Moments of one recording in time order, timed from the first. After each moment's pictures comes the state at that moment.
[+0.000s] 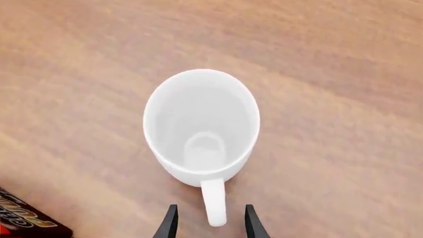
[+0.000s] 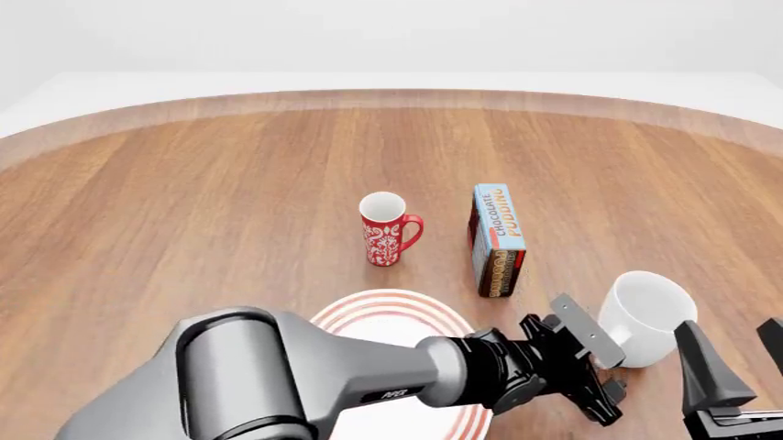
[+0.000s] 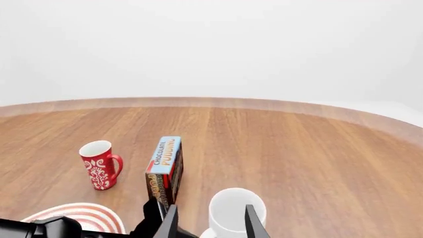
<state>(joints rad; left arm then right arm) -1.13 2.38 -1.63 -0.06 0.00 0.04 0.00 0.00 0.00 0.02</state>
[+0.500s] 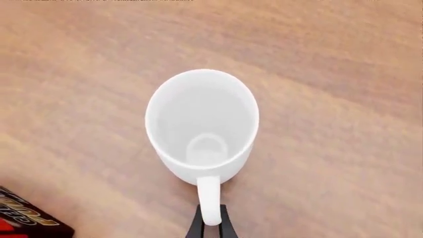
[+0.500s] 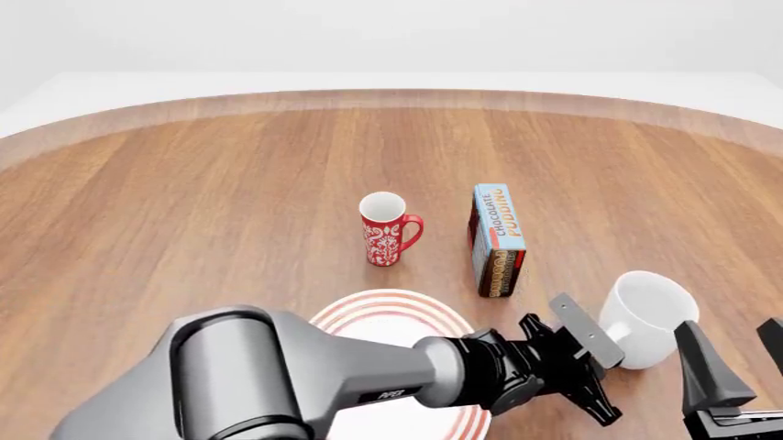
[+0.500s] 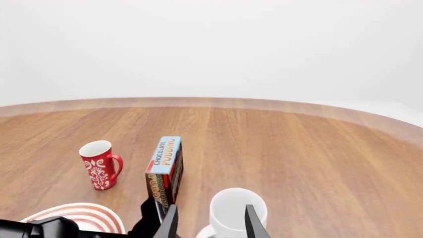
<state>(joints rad) -1.14 2.37 -1.61 -0.08 0.00 0.04 0.00 0.00 0.00 0.02</state>
